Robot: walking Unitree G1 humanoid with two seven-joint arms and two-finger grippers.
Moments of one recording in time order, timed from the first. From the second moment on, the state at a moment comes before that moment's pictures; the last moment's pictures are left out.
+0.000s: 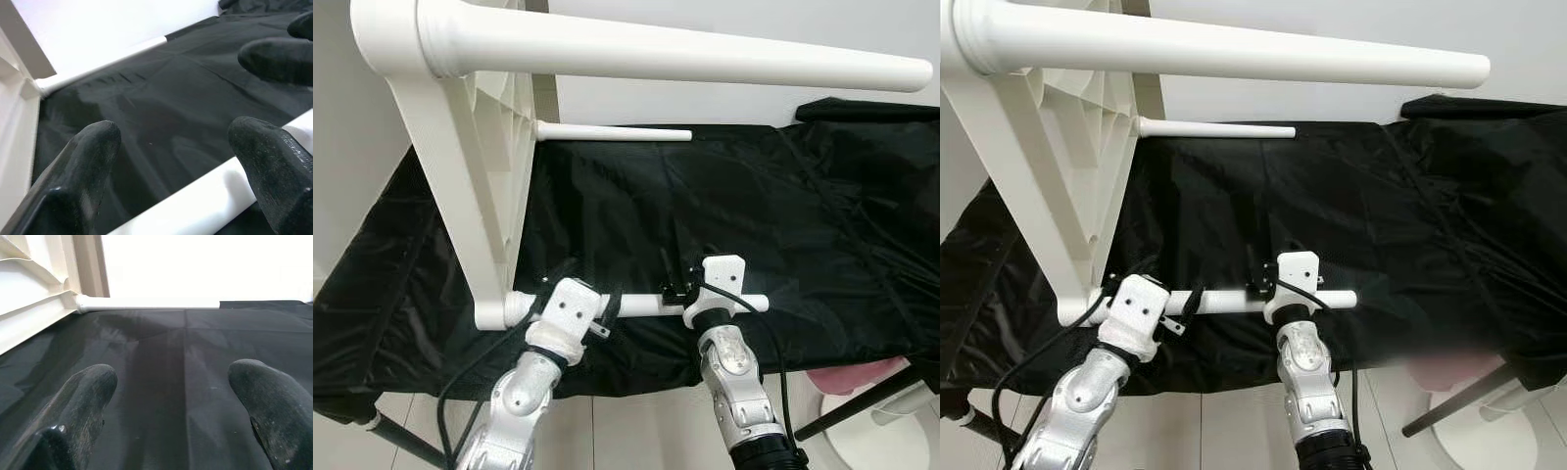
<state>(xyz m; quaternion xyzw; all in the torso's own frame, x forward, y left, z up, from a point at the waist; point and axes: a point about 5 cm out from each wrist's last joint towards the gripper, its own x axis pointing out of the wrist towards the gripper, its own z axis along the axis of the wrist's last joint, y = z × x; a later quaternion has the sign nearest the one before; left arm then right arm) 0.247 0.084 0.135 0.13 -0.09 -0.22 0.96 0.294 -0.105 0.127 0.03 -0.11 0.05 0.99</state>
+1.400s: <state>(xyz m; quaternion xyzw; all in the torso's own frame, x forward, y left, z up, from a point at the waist) 0.296 0.105 0.144 0.01 -0.10 -0.14 0.98 0.286 -0.124 0.136 -0.01 -0.15 -0.04 0.99</state>
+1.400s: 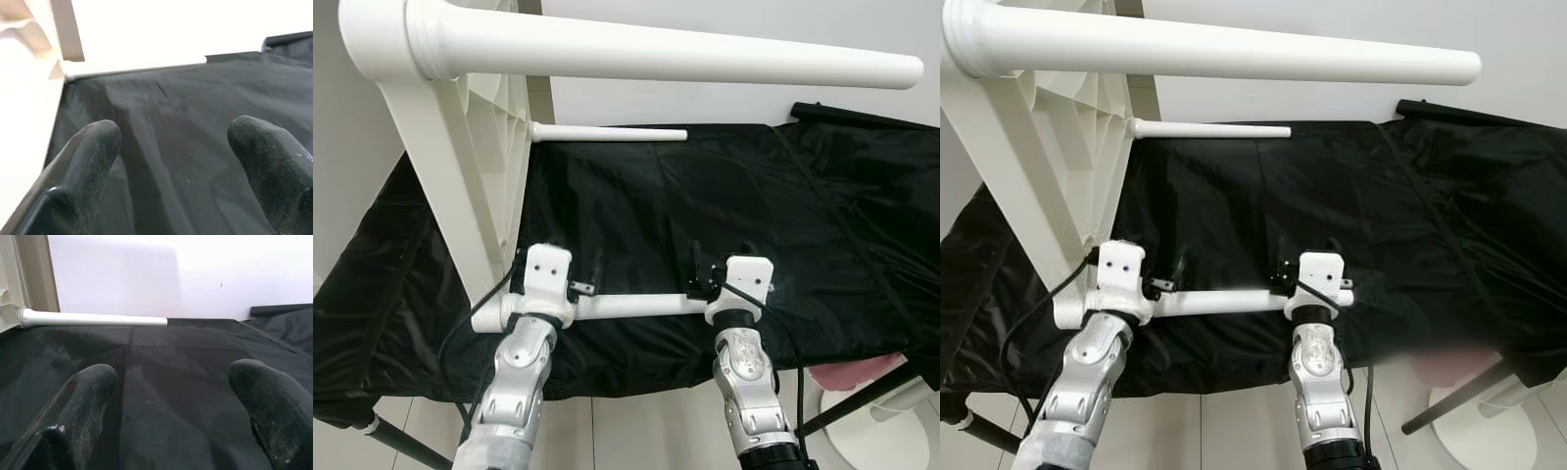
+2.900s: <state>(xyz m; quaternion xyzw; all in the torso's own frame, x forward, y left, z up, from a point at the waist) 0.300 0.112 0.137 0.02 -0.10 -0.13 0.99 0.294 -0.121 0.132 -0.04 -0.14 -0.02 0.99</state>
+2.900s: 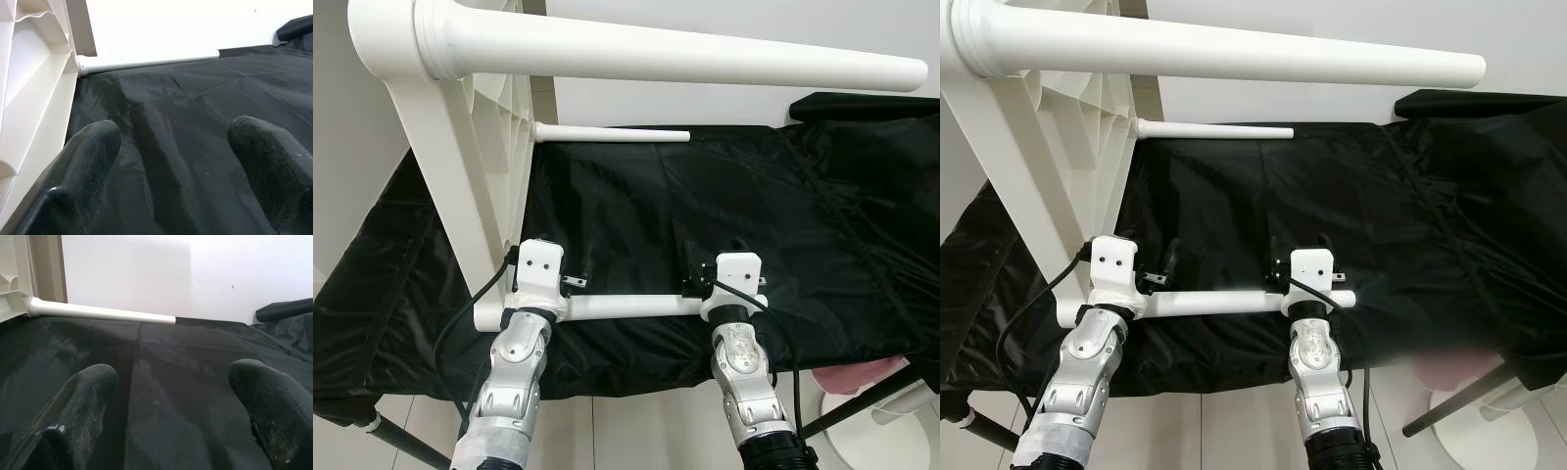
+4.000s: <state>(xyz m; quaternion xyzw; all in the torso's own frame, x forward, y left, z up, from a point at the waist) 0.301 0.133 0.134 0.03 -0.09 -0.05 0.99 0.294 -0.111 0.130 -0.05 -0.14 0.01 0.99</state>
